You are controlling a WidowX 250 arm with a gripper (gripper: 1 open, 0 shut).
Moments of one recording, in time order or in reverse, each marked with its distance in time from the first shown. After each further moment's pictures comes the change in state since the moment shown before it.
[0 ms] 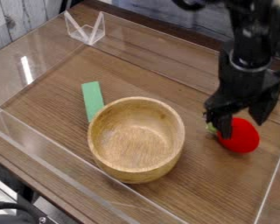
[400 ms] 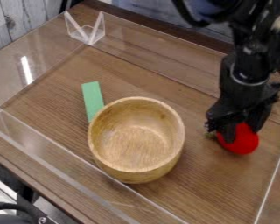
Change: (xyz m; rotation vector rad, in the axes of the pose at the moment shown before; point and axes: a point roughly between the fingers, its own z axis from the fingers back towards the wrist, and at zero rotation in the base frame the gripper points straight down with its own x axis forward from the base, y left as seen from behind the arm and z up) arm 0.006 -0.002 -0.020 -0.009 -0.027 -0.003
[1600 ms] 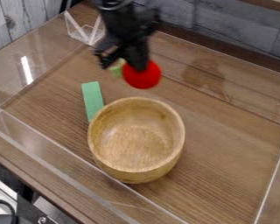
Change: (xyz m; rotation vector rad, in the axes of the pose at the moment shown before) arm 0.135 0.095 0.068 -0.127 -0.009 0.280
